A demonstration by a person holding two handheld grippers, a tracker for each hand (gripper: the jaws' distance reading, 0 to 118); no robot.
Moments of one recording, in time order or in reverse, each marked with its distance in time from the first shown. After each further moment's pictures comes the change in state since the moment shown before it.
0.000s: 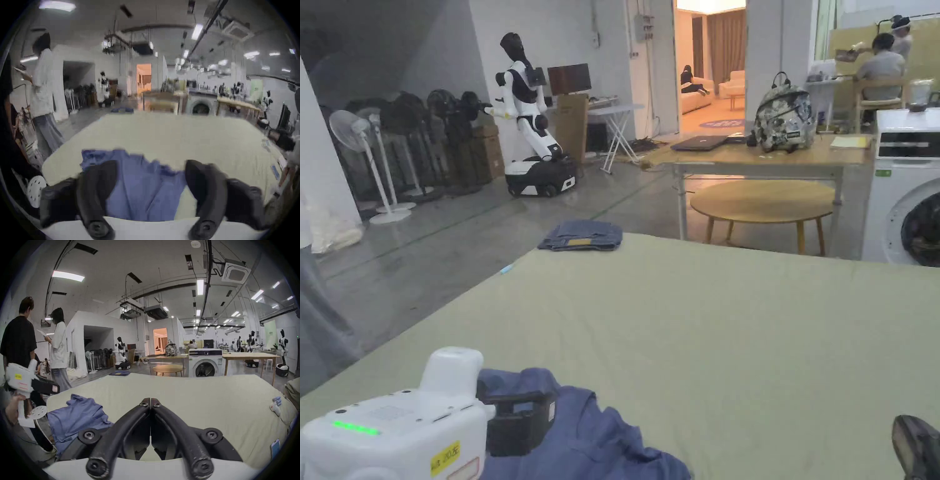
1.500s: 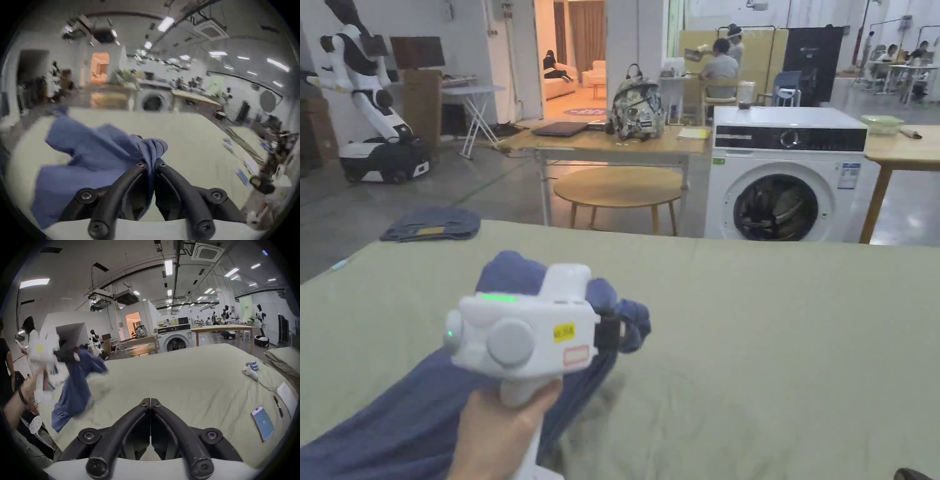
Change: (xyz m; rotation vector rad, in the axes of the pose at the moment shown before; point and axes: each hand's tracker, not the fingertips) left arm 0.244 0.047 -0.126 -0.081 -0.570 -0.069; right arm 0.106 -0.033 0.104 -0.134 -0.247 -0.193
